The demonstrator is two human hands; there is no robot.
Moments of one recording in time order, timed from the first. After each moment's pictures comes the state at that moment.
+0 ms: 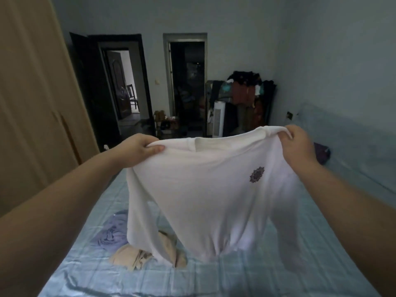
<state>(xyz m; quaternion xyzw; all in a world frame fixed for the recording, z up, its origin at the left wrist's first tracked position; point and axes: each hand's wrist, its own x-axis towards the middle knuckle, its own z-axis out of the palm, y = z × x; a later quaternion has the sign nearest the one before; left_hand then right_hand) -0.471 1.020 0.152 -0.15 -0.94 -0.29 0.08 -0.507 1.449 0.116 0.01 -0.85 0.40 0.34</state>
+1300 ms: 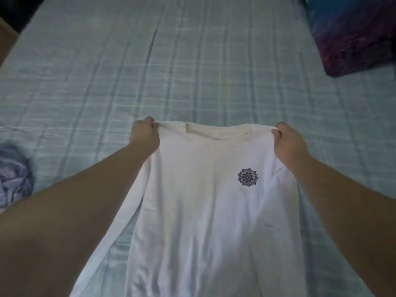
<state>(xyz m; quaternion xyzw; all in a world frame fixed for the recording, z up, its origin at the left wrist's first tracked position) -0.960 1.288 -0.372 0.18 -0.95 -0.23 -0.06 -0.969 1.677 -0.381 -0.08 -0.97 0.23 -0.05</state>
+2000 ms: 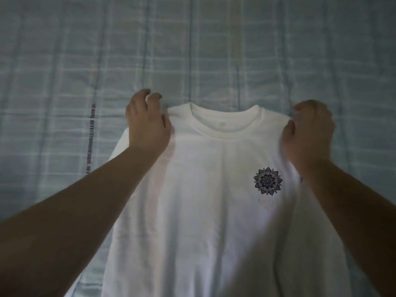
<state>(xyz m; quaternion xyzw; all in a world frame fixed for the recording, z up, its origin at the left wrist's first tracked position) -1.017 1.310 -0.558 0.03 -0.98 -0.14 0.12 -1.011 1.661 -0.543 -0.03 -0.98 0.14 0.11</state>
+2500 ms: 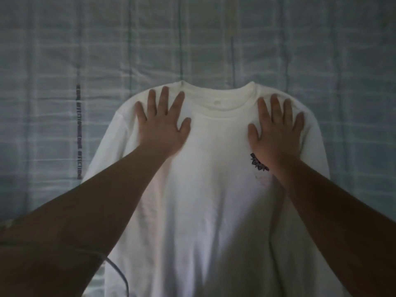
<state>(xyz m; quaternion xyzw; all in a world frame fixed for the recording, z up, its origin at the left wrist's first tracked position) -0.983 1.343 -0.590 -0.01 -0.99 -0.01 -0.13 -0.965 1.630 -0.585 -0.01 -0.99 0.01 -0.10</state>
